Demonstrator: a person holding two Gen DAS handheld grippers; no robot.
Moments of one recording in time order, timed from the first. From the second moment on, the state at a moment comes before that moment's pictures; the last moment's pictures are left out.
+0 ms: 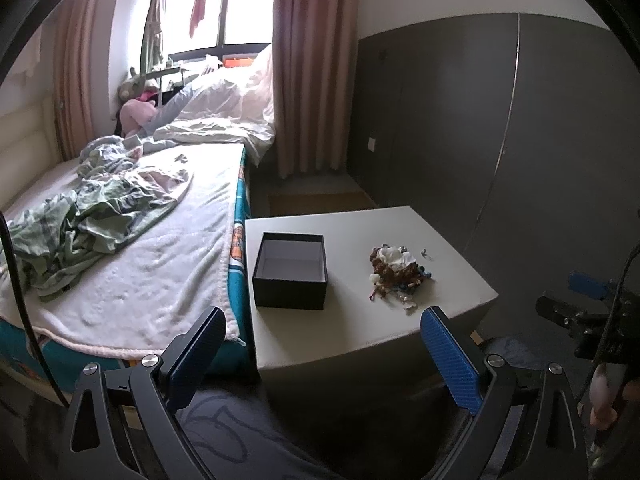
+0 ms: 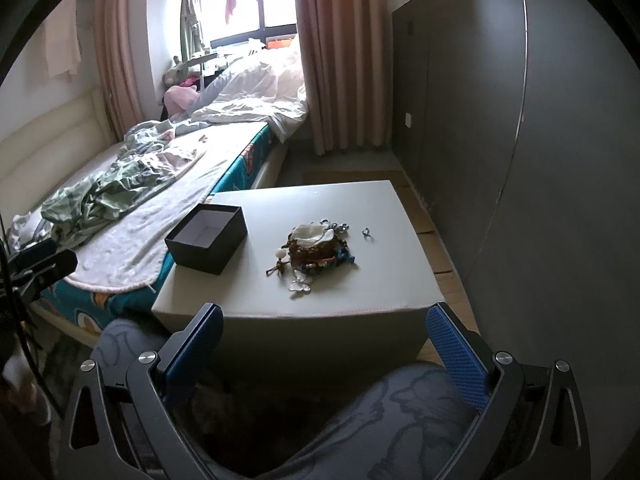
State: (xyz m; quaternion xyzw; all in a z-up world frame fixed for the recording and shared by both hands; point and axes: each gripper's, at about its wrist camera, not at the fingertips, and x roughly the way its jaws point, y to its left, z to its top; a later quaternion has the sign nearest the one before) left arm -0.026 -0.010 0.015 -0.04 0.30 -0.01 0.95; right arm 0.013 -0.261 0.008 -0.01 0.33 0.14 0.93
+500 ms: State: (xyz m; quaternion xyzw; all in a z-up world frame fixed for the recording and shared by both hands) left arm -0.032 -0.011 0.020 -0.03 0.29 -0.03 0.96; right arm 0.003 -0.265 0.021 -0.01 0.32 0.12 0.94
